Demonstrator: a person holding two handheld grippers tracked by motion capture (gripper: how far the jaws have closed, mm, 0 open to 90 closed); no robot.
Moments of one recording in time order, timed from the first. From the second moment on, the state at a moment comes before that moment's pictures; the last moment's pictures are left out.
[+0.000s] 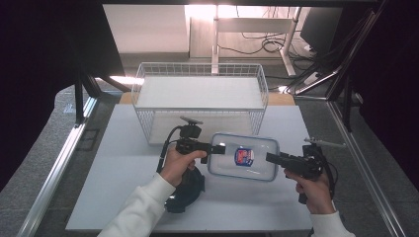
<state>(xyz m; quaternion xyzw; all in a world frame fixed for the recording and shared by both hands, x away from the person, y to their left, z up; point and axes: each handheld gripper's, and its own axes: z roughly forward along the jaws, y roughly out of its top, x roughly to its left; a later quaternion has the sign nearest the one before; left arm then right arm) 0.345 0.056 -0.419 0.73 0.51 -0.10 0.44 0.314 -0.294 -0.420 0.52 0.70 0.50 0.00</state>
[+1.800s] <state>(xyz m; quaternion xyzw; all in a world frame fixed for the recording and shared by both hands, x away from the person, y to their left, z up) 0.338 0.141 -0.334 0.70 0.52 0.00 0.49 0.365 -0.214 -0.344 0.42 0.73 0.54 0.01</state>
